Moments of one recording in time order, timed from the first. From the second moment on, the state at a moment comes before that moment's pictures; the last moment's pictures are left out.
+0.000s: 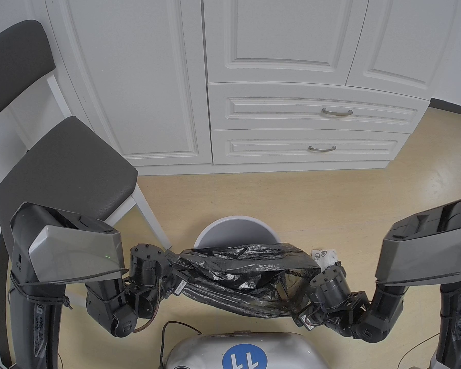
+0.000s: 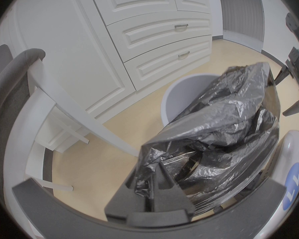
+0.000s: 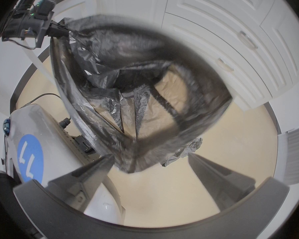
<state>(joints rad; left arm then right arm) -0.50 2.38 -0.55 -1.39 0.32 0.34 0.66 2.29 -0.48 -1.00 -0.39 -0.11</state>
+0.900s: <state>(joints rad) -0.52 2.27 -0.52 -1.41 0.32 0.29 0.64 2.03 -0.33 -1.40 -0.22 -0.34</state>
